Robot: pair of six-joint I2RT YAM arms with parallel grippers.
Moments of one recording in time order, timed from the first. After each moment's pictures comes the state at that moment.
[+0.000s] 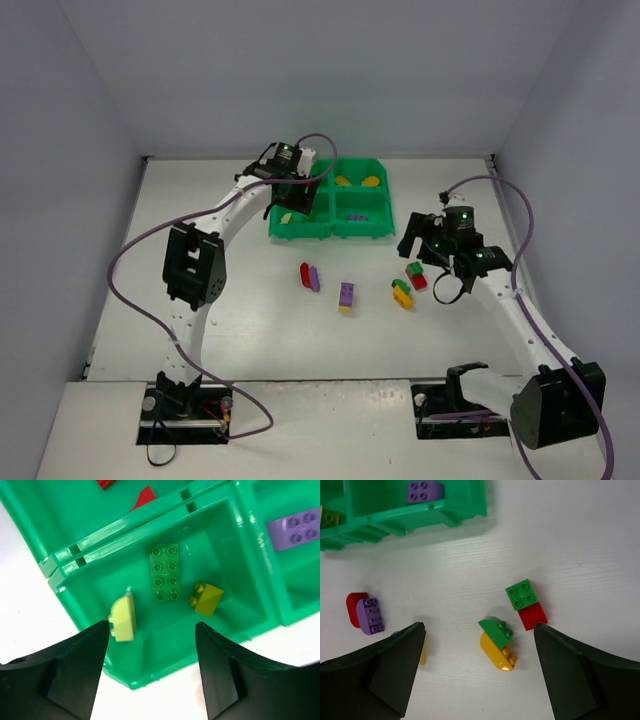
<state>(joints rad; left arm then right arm) -0.46 2.16 1.95 -0.69 0.04 -0.05 0.16 1.10 0.85 -0.48 -0.03 0.39</state>
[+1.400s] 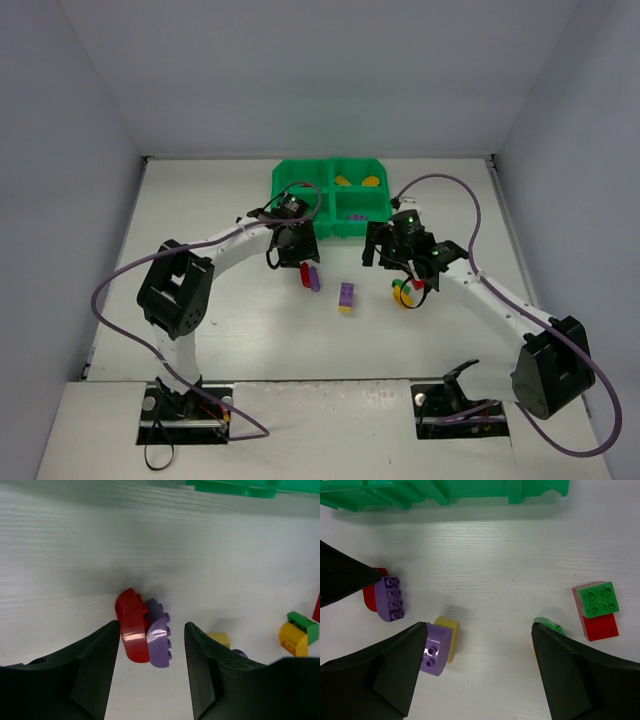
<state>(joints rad) -0.59 1.87 1.36 -0.56 0.09 -0.77 0.51 1.28 0.89 -0.40 0.13 0.48</state>
